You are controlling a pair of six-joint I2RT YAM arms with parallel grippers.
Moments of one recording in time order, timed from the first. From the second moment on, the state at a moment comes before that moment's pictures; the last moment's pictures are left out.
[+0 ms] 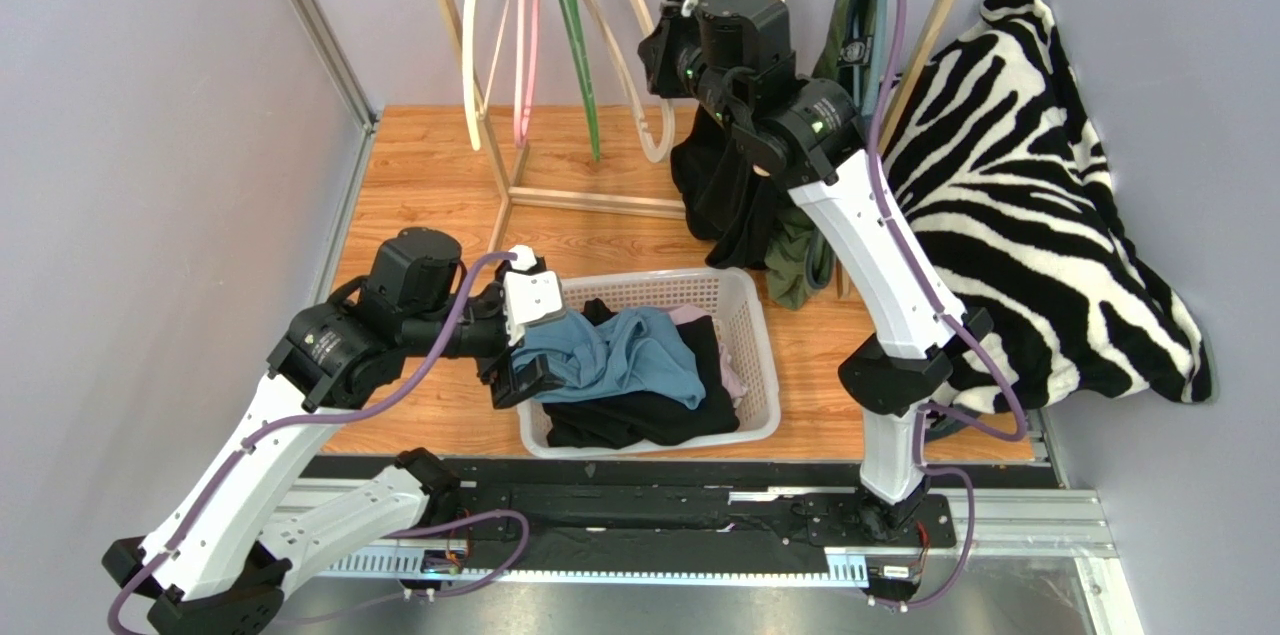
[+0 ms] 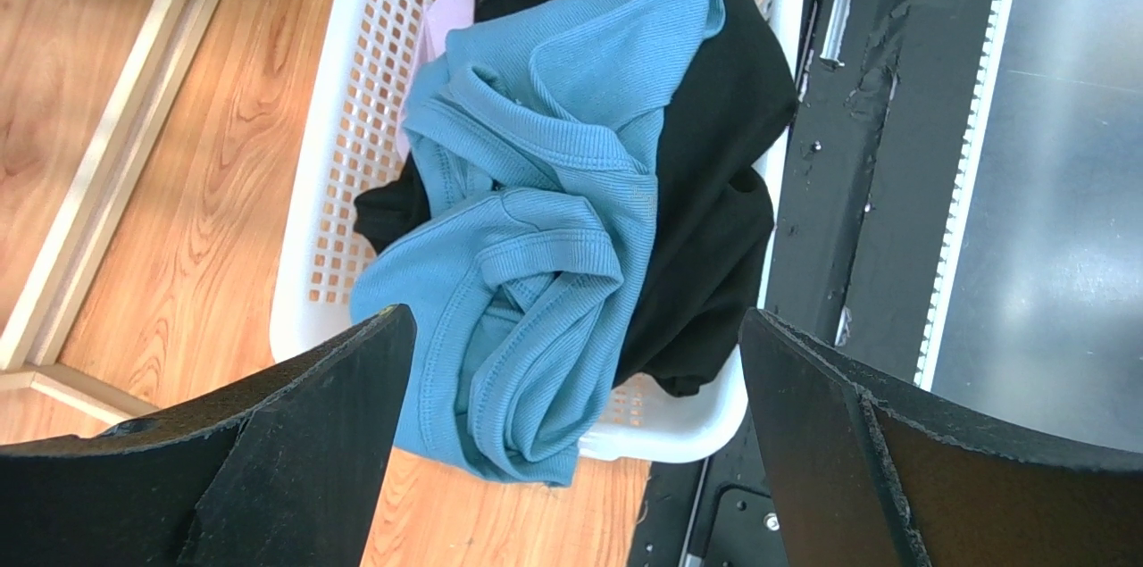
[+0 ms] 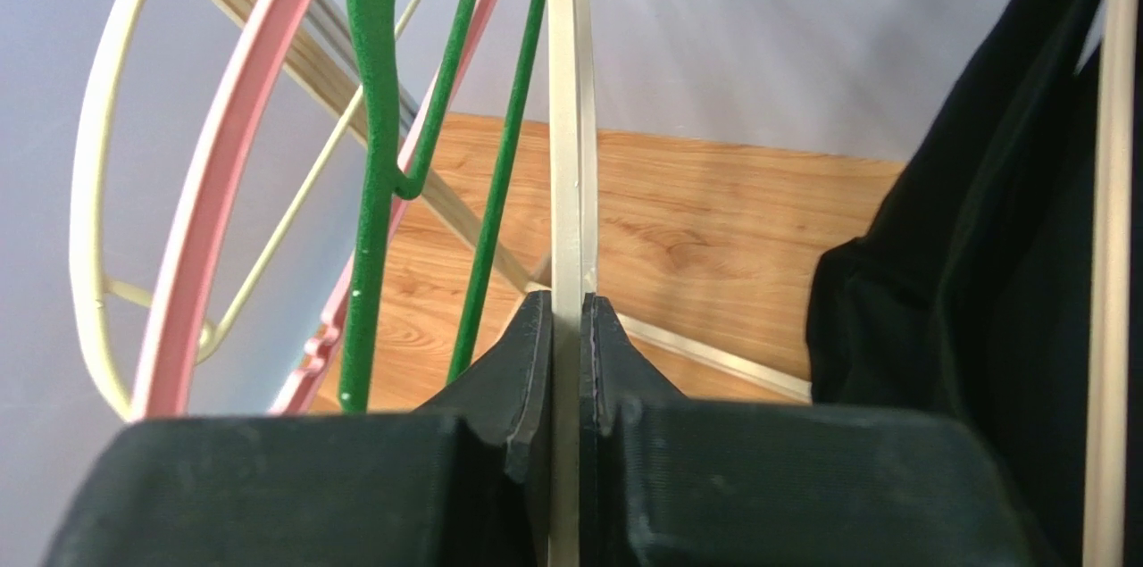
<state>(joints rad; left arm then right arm) -0.64 0.85 1.21 -1.03 0.52 0.48 0.74 1.92 2.57 -0.82 0.31 0.38</state>
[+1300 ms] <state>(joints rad) -0.64 0.88 1.24 -1.03 0.51 0.46 0.71 1.58 2.17 -0.89 0.54 0.14</state>
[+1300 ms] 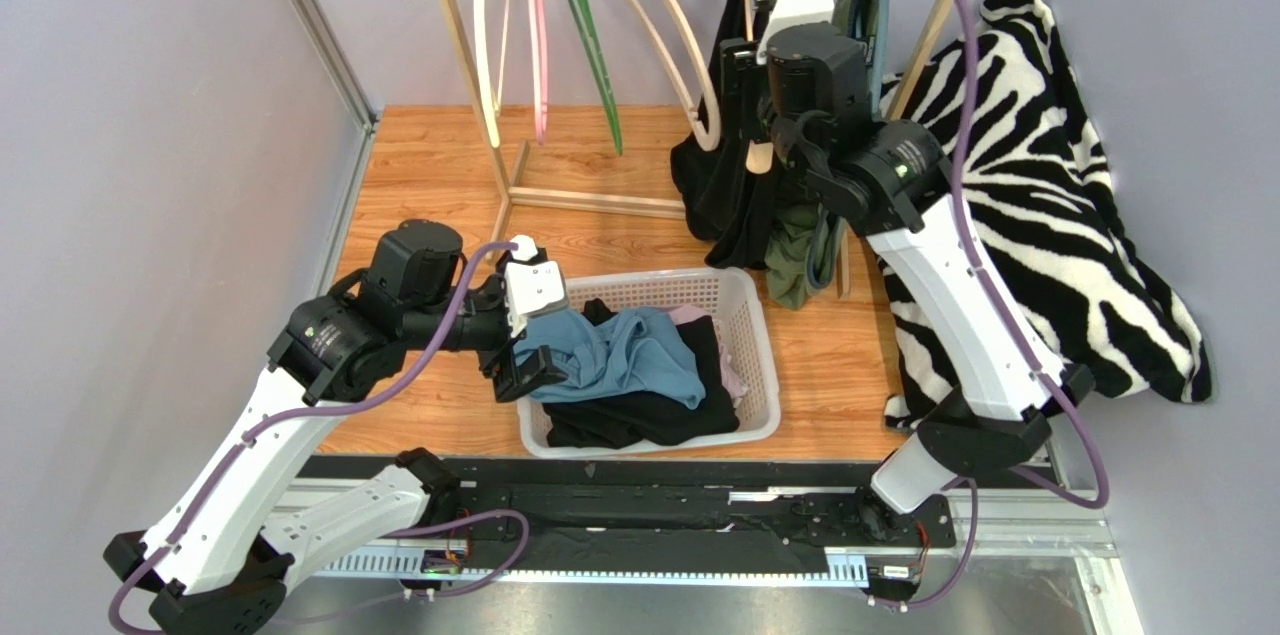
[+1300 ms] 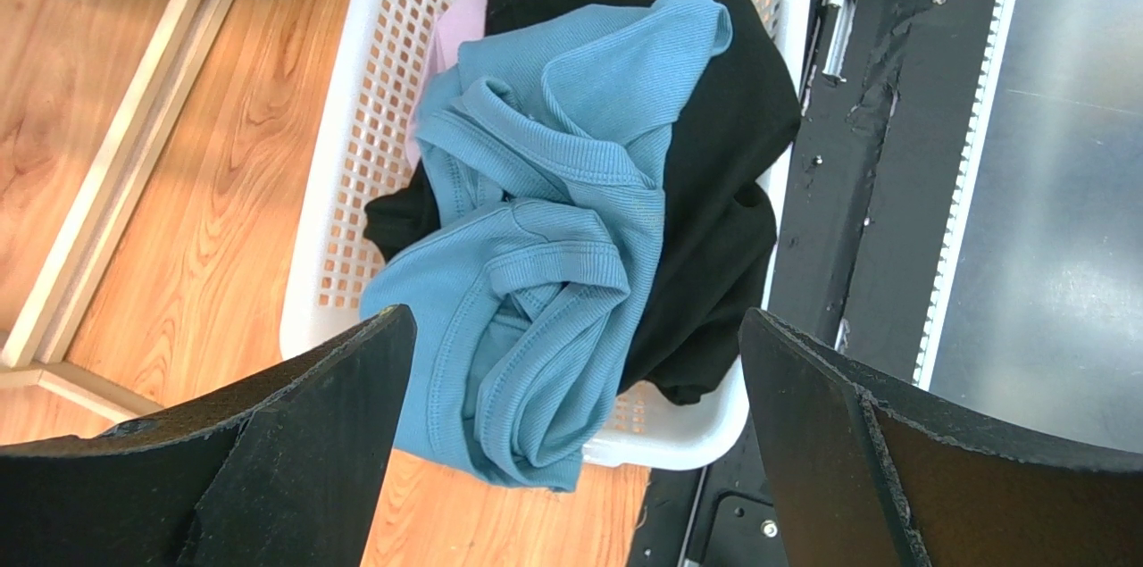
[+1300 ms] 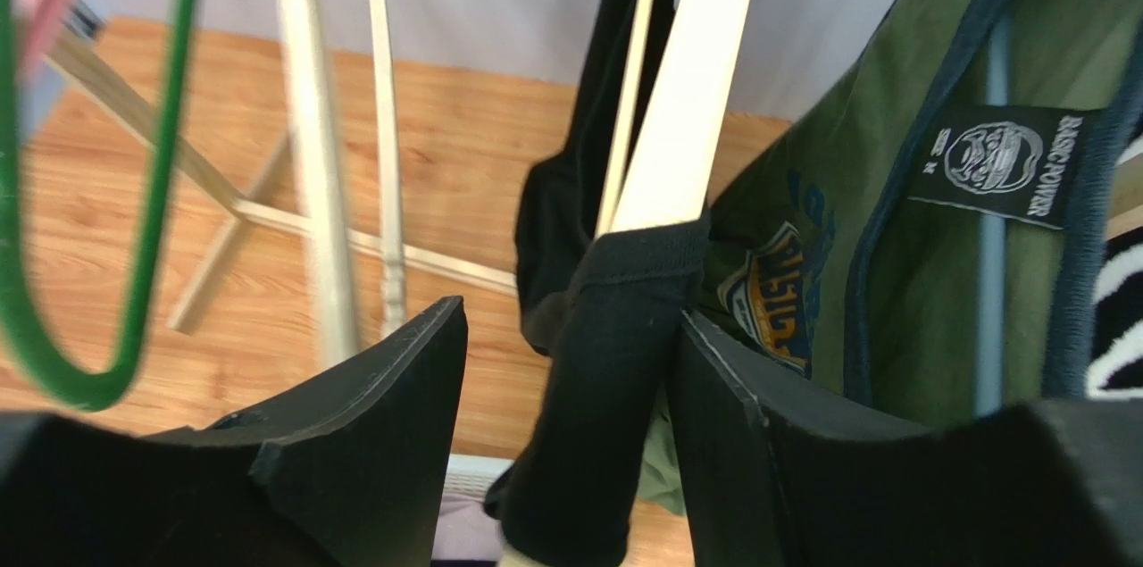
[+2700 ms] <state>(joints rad) -0.63 0.86 1.24 -1.03 0.49 0.46 0.59 1.28 1.81 -0.51 0.54 0.05</state>
